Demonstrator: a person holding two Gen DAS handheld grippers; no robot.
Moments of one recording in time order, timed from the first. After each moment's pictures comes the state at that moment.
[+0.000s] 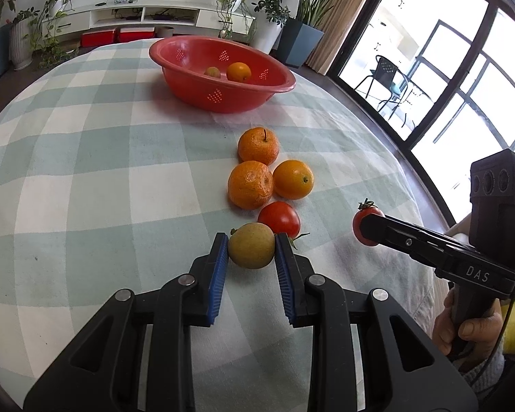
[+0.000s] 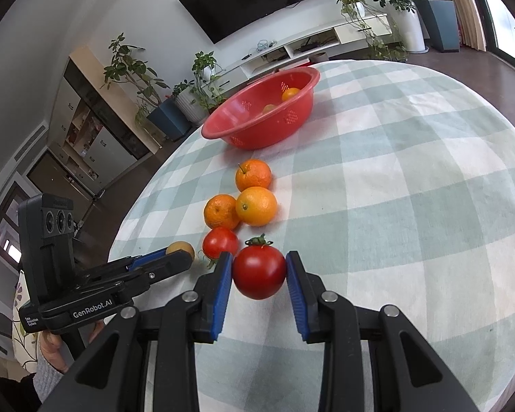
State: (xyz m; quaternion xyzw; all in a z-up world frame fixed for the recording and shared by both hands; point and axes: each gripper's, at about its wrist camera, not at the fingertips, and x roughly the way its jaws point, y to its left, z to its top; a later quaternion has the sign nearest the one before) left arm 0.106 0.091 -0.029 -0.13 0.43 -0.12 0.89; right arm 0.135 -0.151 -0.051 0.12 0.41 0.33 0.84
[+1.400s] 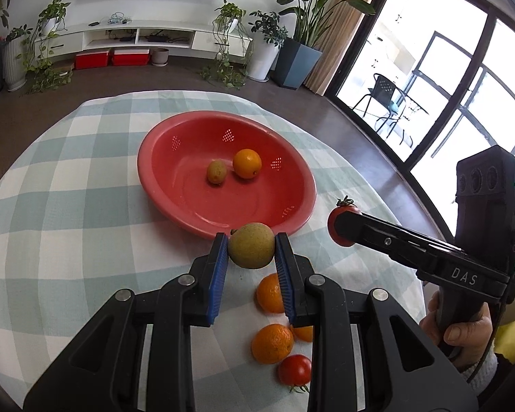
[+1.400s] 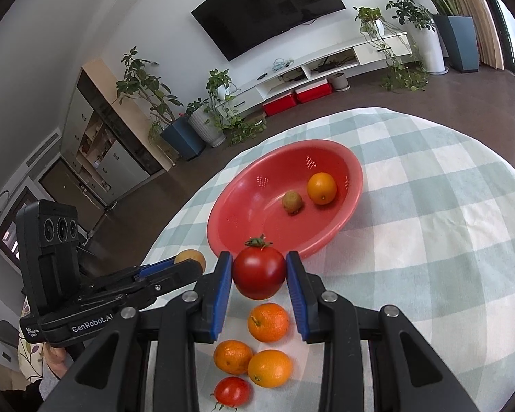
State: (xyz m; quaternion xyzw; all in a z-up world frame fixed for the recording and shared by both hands) left arm 0.228 0.119 0.037 -0.12 0.40 -0.12 0.90; right arm 0.252 -0.108 0.008 0.13 0.37 0.36 0.85
